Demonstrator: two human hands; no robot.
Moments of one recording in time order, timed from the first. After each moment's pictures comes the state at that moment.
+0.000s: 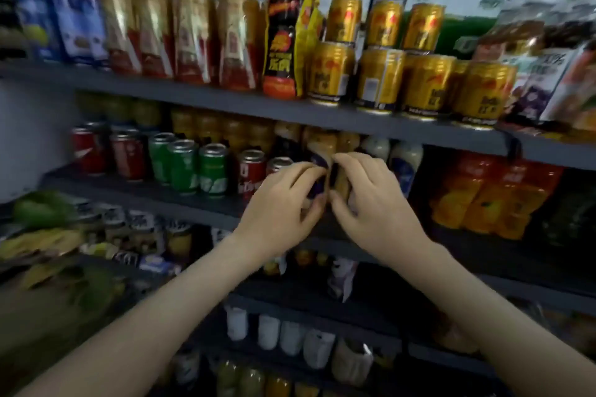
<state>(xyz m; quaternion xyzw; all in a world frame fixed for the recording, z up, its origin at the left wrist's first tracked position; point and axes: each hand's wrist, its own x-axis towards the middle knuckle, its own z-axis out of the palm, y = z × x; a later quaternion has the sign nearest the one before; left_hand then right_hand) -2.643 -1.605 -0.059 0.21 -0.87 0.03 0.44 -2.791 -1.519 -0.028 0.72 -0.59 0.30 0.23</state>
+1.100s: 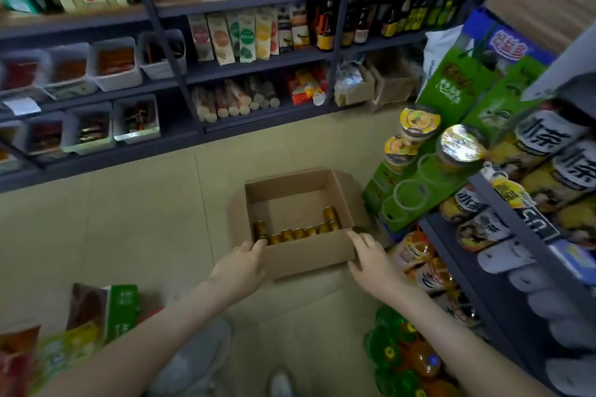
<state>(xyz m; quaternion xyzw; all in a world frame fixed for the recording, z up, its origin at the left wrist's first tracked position) -1.981 -1.549 -0.369 0.82 -0.50 -0.29 -0.01 -2.200 -1.710 -0.366 0.87 -0.39 -0.10 -0.29</state>
